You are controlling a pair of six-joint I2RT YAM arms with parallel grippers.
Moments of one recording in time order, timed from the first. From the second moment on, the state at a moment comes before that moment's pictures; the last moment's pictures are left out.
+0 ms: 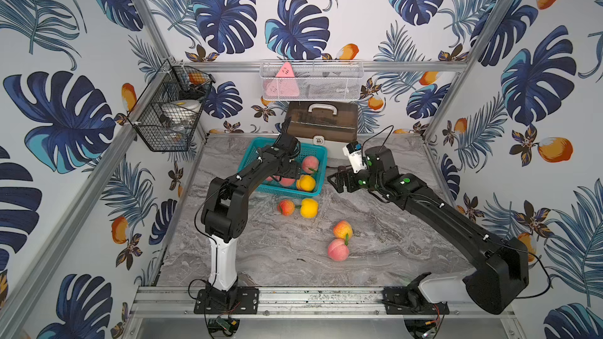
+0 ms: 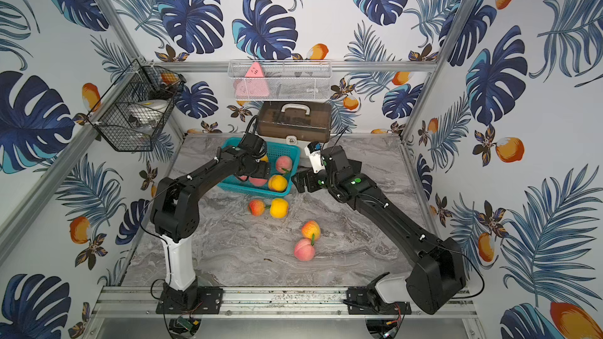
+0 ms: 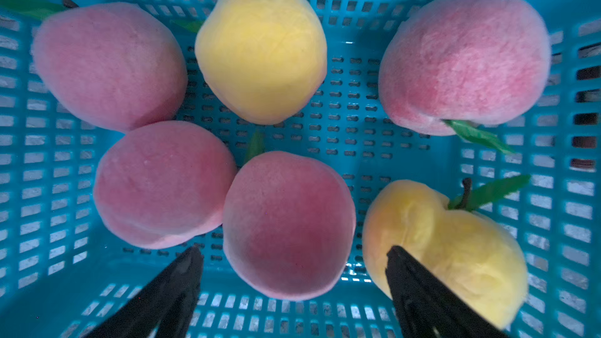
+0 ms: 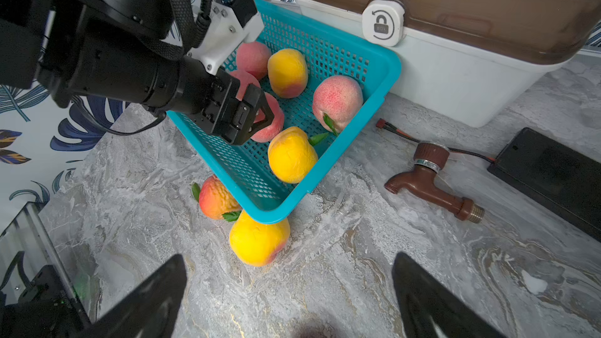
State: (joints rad) left arm -0.33 2.00 1.65 -0.76 -0.13 -0.27; right arm 0.55 1.37 1.18 -0.43 -0.17 0.18
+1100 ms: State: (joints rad) left arm -0.53 1.40 1.18 -0.77 0.00 -0.32; right arm 0.73 1.14 0.85 -0.61 -0.01 0.46
